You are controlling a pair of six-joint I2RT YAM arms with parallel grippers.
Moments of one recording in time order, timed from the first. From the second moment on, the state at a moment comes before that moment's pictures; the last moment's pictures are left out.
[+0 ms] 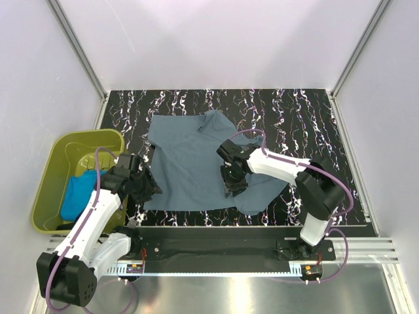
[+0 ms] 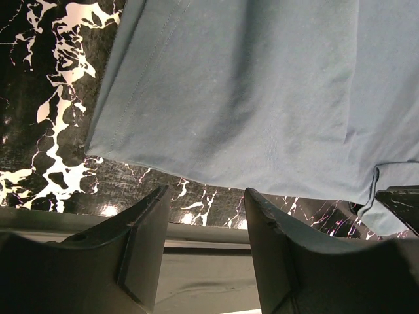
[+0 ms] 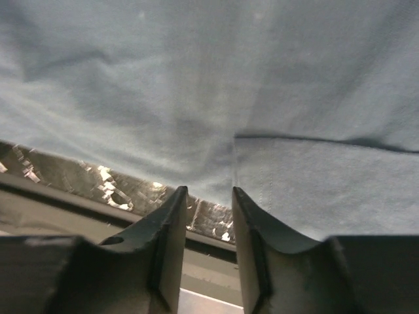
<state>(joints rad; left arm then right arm) -0.20 0.90 0.67 -0.88 0.10 -0.73 0.78 1.77 1.18 -0.75 -0.13 0.60</state>
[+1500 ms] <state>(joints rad) -0.18 1.00 0.70 -0.86 0.12 -0.65 0.79 1.27 1.00 -0.96 0.05 0.72</state>
